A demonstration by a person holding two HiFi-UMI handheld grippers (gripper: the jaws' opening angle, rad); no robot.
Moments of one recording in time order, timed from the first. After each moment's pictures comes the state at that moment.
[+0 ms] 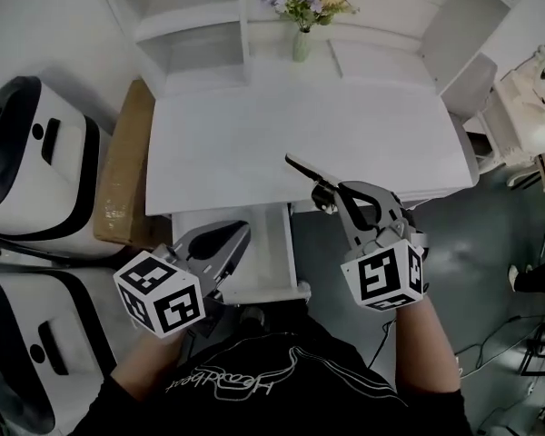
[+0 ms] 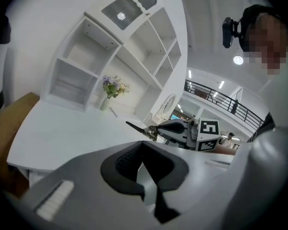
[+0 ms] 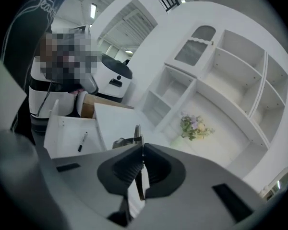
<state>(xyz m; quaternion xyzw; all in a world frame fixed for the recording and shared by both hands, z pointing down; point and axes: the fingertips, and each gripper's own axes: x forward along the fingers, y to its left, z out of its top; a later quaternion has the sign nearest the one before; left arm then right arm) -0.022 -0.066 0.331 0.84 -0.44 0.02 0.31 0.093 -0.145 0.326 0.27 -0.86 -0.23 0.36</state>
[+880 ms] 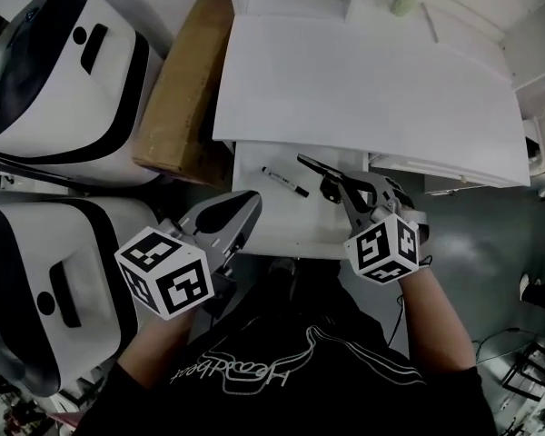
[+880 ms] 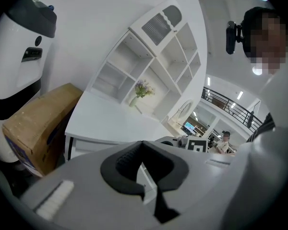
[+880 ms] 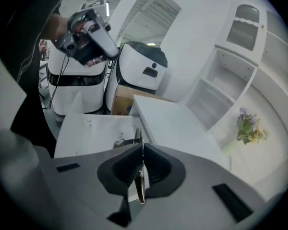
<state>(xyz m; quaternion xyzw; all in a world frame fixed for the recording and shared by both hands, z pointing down) -0.162 0.019 0.390 0.77 -0.51 0.00 0.37 -0.054 -0.056 0.476 0.12 -0.88 -0.19 0.43</state>
